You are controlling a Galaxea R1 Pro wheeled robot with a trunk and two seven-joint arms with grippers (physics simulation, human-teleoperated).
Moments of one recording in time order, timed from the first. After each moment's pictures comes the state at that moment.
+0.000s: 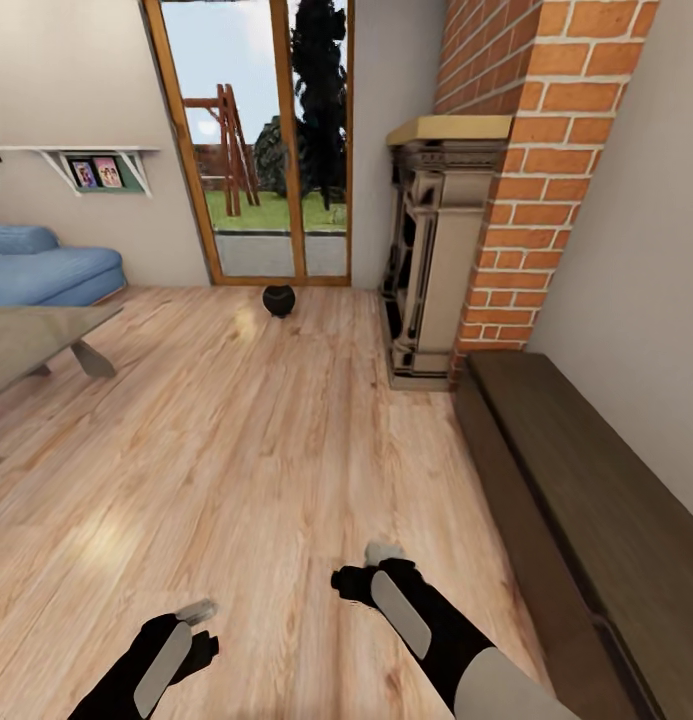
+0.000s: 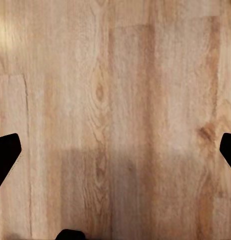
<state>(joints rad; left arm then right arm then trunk) -0.40 0.09 -0.09 -0.74 0.61 0.63 0.48 -0.60 0.17 0.55 -0.72 -0.81 0.52 -0.40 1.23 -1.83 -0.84</state>
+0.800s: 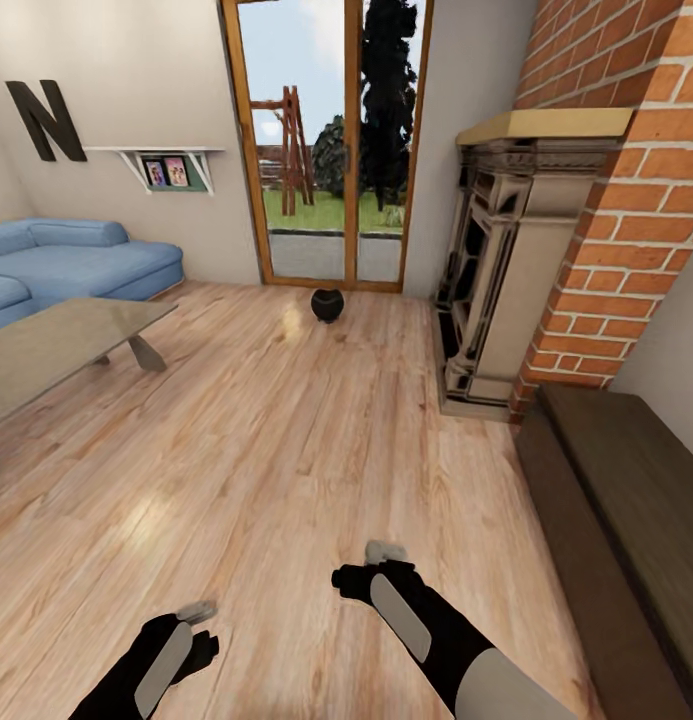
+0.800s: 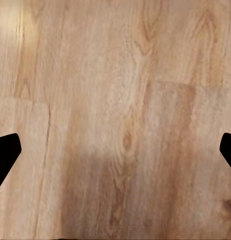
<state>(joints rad) -0.40 0.08 -0.09 -0.74 0.60 0.63 0.48 -0.60 0.16 0.57 -0.72 -0.80 0.48 -0.40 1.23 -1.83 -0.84</state>
